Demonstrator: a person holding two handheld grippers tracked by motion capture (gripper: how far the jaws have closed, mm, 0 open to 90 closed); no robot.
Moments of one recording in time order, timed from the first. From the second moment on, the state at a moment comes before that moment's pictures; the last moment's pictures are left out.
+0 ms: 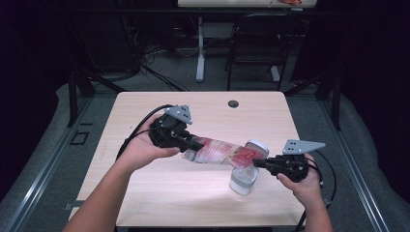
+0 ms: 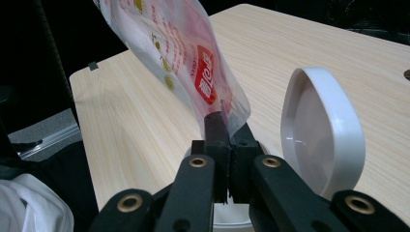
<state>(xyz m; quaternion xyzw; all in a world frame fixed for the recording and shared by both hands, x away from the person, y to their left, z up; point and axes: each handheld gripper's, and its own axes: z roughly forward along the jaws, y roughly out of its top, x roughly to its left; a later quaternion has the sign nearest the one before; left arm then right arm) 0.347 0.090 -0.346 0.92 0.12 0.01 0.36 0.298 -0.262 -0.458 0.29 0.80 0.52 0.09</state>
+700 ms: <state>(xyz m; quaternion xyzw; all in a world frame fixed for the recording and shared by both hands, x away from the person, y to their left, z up) 0.347 0.089 -0.345 0.92 0.12 0.02 0.36 0.298 -0.263 -0.458 0.29 0.80 0.52 0.09</state>
